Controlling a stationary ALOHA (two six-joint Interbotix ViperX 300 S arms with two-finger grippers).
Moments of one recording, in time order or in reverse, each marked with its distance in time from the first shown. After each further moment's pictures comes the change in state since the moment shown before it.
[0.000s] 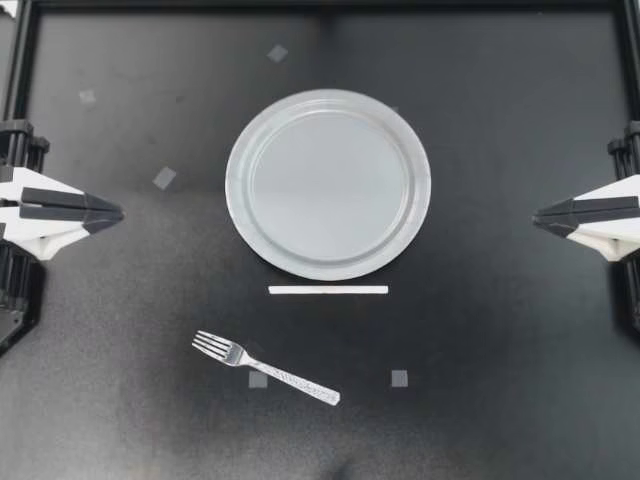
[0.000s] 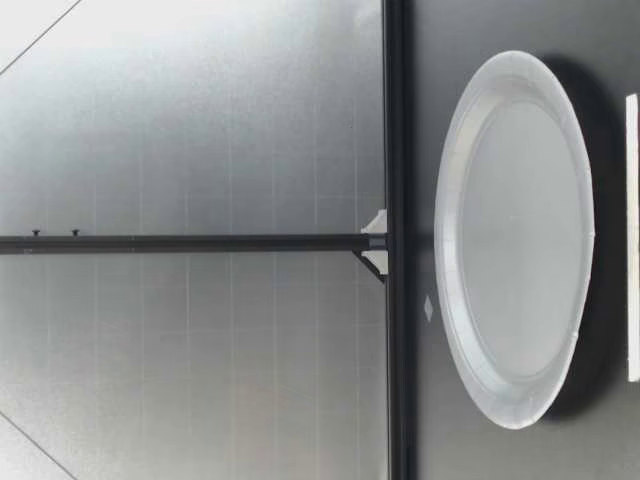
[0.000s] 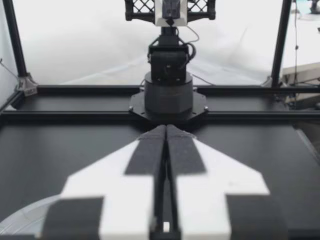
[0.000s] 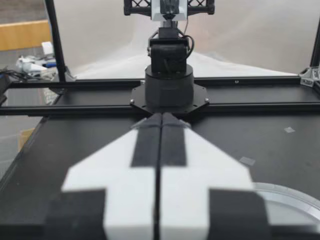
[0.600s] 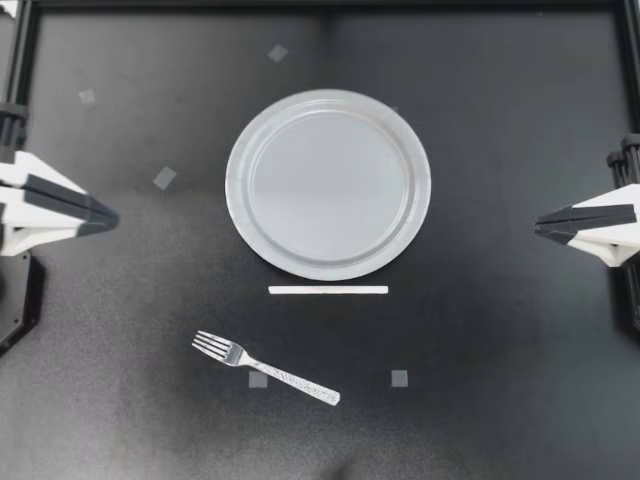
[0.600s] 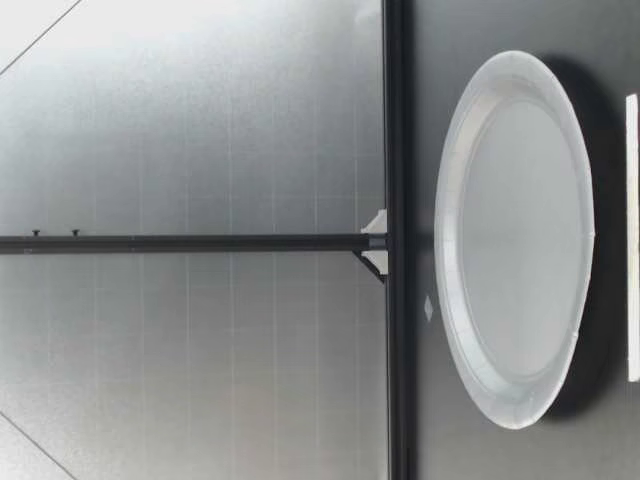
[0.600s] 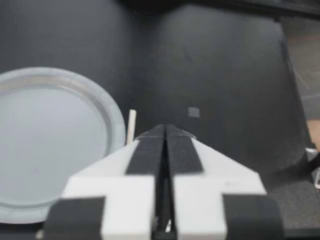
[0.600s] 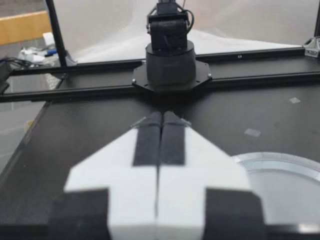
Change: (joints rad) left arm 0.012 0.101 -0.434 -0.120 0.836 -0.052; right arm -0.005 -0.034 0.071 0.025 0.000 0.029
